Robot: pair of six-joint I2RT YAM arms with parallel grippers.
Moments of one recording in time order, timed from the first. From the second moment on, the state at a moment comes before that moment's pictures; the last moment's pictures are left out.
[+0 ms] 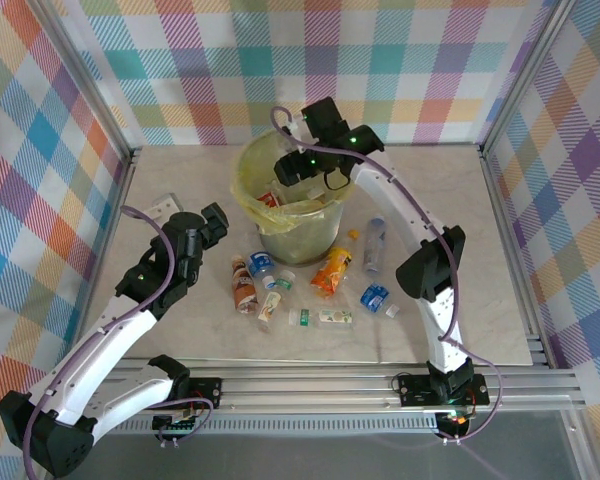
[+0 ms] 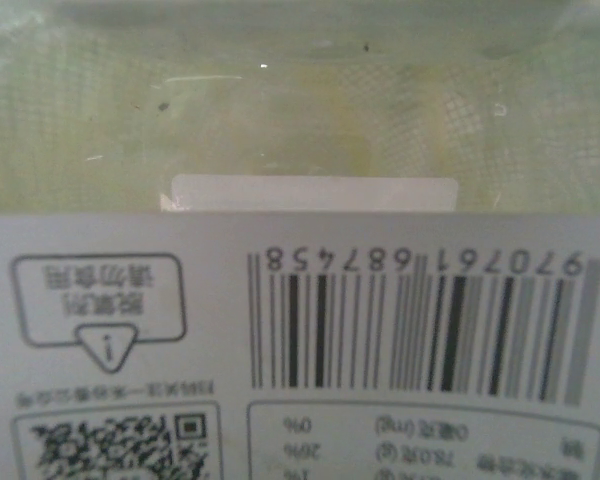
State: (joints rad) left arm -0.49 0.91 0.90 -0.49 -0.60 -0.73; right arm 0.62 2.17 2.41 -1.05 -0.11 -0.02
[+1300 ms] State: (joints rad) left arm -0.49 0.91 0.88 -0.52 -0.60 -0.74; right arm 0.66 2.15 2.49 -1.12 -0.02 -0.01
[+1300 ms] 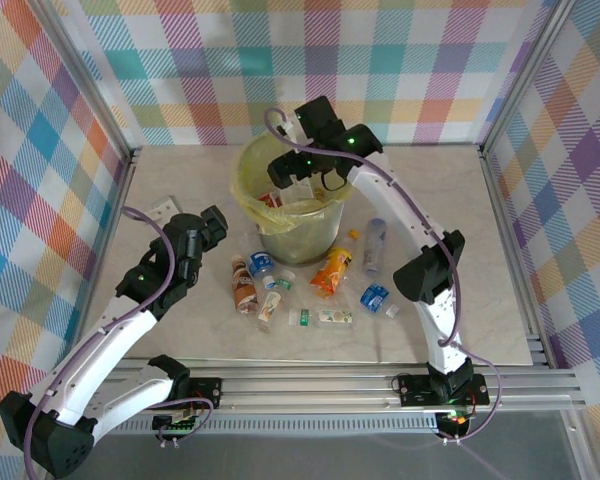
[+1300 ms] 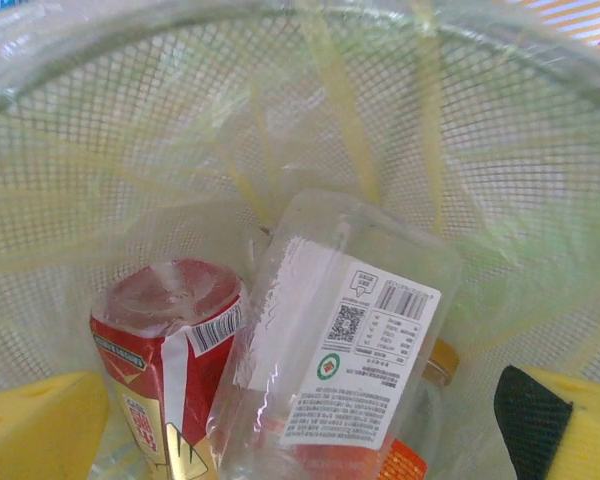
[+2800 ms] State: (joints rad) left arm -0.47 1.10 0.61 -0.48 -0.11 -0.79; right arm 0.39 1.16 1.14 -0.91 0.30 0.51
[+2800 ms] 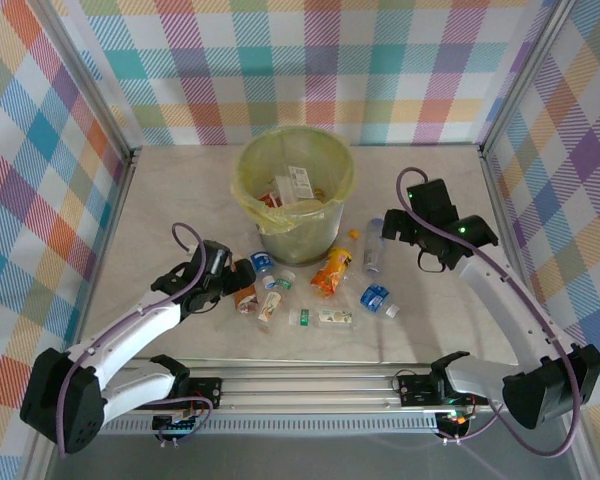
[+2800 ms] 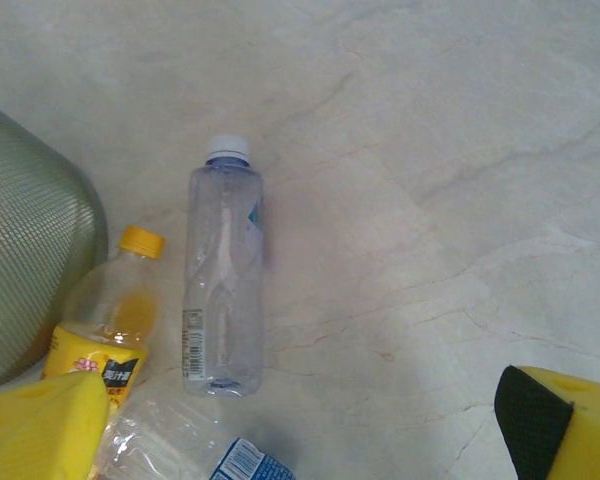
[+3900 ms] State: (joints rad) left arm -0.47 1.32 0.57 -0.40 -0.16 -0.87; right arm 0.39 1.09 1.05 -0.83 0.35 0.57
